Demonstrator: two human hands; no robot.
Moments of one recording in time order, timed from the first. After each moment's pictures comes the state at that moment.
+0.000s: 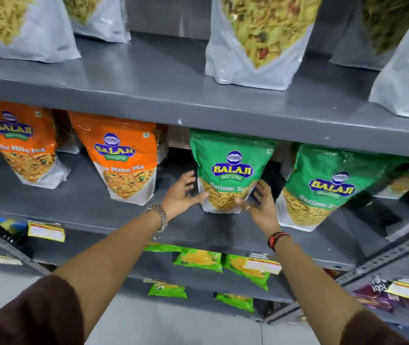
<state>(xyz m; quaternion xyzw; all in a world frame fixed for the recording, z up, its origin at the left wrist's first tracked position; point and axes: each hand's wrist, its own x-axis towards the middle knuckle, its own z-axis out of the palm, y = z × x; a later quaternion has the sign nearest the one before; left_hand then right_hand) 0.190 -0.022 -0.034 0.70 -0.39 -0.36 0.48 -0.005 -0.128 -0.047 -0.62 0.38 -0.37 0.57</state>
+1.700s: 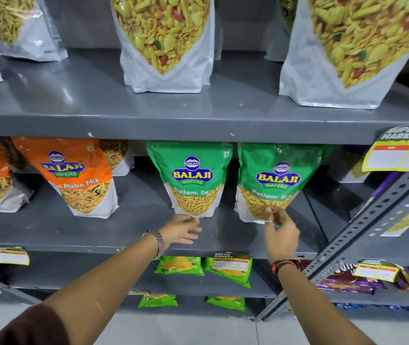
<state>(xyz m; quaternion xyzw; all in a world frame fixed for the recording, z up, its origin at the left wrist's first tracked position) 0.083 -0.047 -0.042 0.71 -0.25 -0.55 0.36 -0.135 -0.137 -0.062 -0.58 0.61 -0.45 0.30</state>
